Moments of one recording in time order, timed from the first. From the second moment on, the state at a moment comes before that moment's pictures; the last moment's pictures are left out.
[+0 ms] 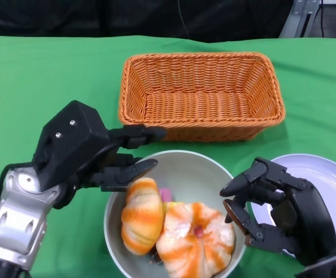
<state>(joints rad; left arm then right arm) -0.41 0.26 -0.19 0.15 -0.02 0.29 -0.60 0.10 0.04 0.14 -0.02 0.06 -0.43 0.20</state>
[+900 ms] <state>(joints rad) -0.36 0.25 -0.03 0.13 -0.03 0.05 -0.43 0.10 0.04 0.14 -0.01 0.06 -0.43 0.21</state>
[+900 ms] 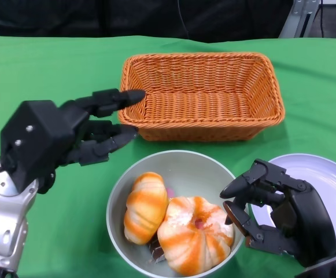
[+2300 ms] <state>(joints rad) -0.38 0.11 0.19 0.83 -0.12 -0.80 -0.20 0.06 -0.08 0.13 -0.08 -0.17 -0.53 0.21</state>
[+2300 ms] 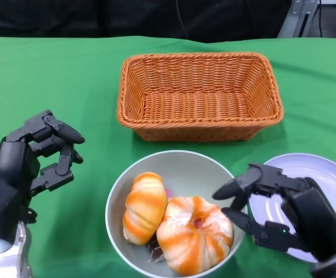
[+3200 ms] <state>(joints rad) -0.38 0.07 0.17 0.85 -0.13 -0.80 -0.19 -0.29 -0.27 0.32 -0.12 -0.74 -0.59 0.14</state>
